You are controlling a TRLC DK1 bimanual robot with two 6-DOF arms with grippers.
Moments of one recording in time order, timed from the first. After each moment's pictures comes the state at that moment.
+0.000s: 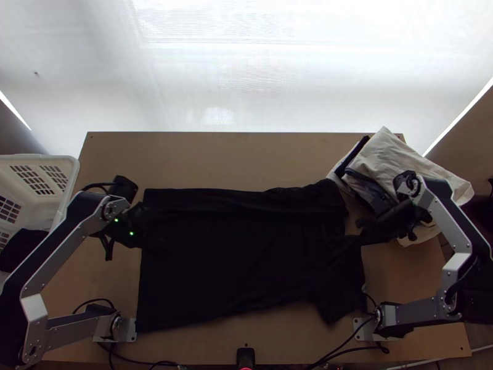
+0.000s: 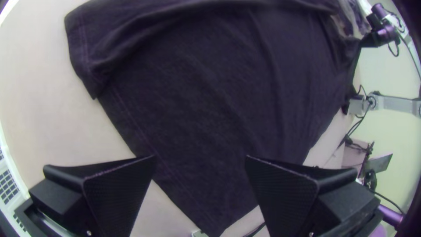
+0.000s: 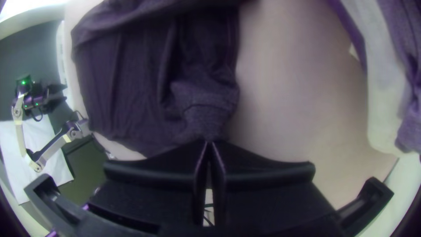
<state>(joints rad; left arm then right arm) -0.17 1.34 1.02 -1.20 0.27 0.21 -0.16 1.55 1.10 -1.35 -0.40 -0.23</state>
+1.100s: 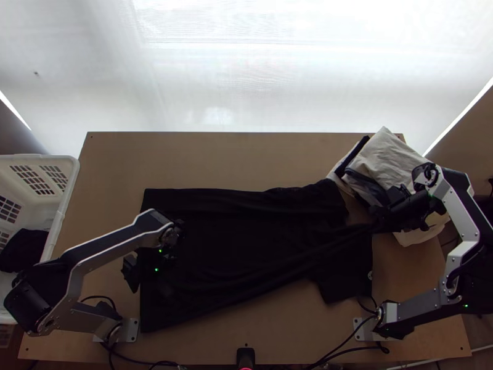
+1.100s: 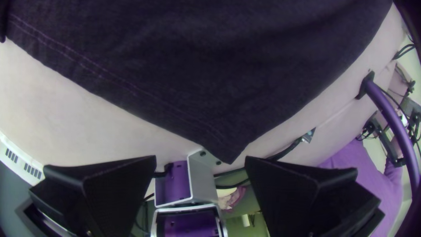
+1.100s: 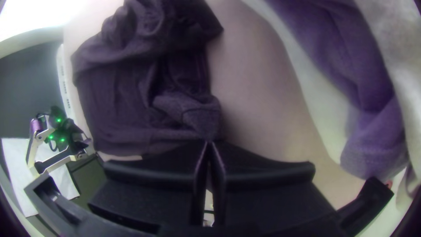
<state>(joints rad) -0.58 1.57 0.90 -1.47 0.08 0.10 -0.28 1.64 1.23 -1.35 -0.39 -0.26</state>
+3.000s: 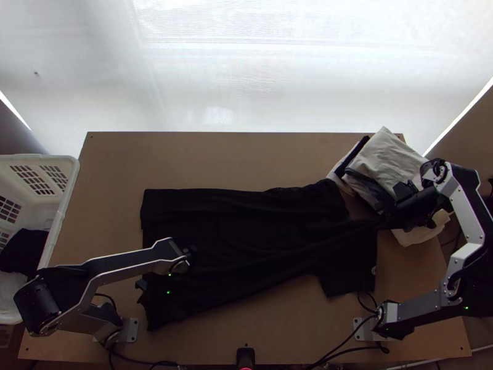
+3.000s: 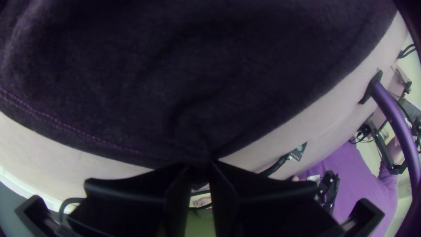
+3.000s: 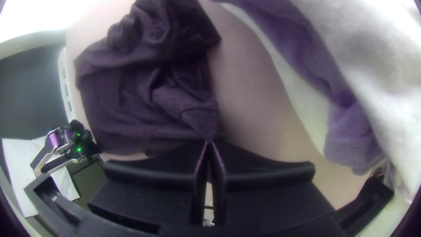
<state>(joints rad) -0.81 1.62 0.72 -1.21 0.32 -0.08 -0.31 1.62 1.29 -1.40 -0.39 -0.28</state>
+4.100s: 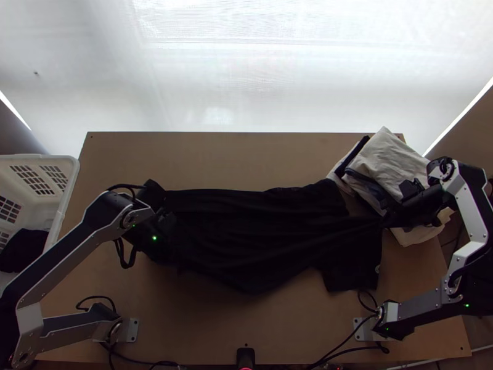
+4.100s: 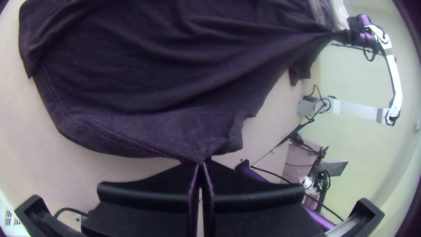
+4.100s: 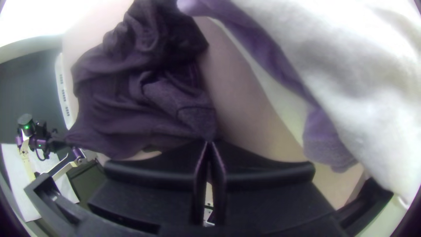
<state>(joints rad) -0.46 1.34 1.14 -1.30 0.54 -0.22 -0.34 1.64 1.33 -1.41 -0.36 -0.29</state>
